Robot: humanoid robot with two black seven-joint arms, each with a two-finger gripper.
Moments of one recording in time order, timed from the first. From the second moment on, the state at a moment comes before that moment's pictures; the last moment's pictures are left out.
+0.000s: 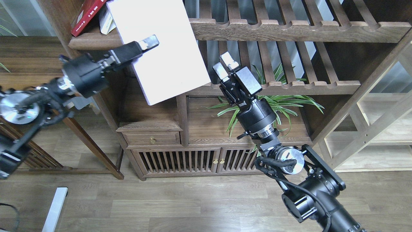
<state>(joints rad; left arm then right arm) -0.66 0.53 -1.00 -1.37 -0.28 -0.49 0.42 0.30 0.01 1.10 1.31 0.20 0.58 -0.08</state>
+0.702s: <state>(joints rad) -0.57 0.82 -1.46 -1.49 0.06 -0.49 0.42 0.35 -0.06 1.08 1.30 0.19 0.58 -0.08</state>
